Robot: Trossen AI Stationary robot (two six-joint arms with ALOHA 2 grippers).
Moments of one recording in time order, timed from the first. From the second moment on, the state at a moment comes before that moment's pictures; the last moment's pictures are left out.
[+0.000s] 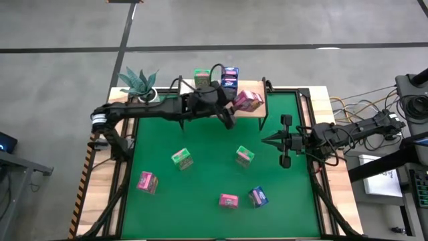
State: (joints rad) left arm 0.15 1.74 1.59 -0.17 -0.27 -0.02; right arm 0.24 0.67 0.50 0.22 0.23 -0.49
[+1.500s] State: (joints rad) left arm 0.16 1.97 1.89 -0.44 -0.35 -0.12; right arm 0.24 0.66 0.50 0.19 0.23 -0.45
